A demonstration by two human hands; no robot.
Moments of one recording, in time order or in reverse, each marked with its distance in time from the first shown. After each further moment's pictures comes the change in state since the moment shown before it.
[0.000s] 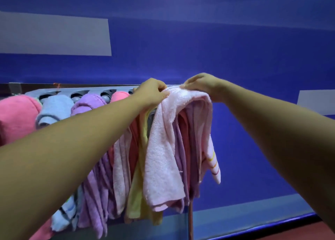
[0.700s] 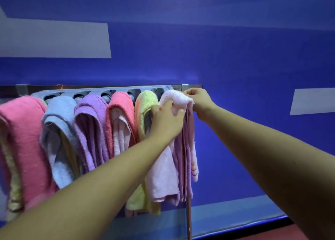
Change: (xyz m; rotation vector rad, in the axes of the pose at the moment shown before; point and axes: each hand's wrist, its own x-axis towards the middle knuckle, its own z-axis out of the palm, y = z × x) left_hand -0.079 0.058 0.060 -0.223 0.108 -0.258; right_hand -0.025 0.033 0.038 0.247 0.291 0.031
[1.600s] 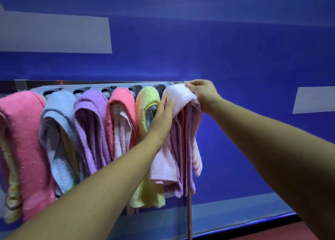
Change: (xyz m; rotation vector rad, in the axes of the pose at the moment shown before) left_hand 0.023 -0.040 0.020 -0.650 -0.085 -0.044; right_hand 0.015 -0.003 0.000 0.123 0.077 -0.038
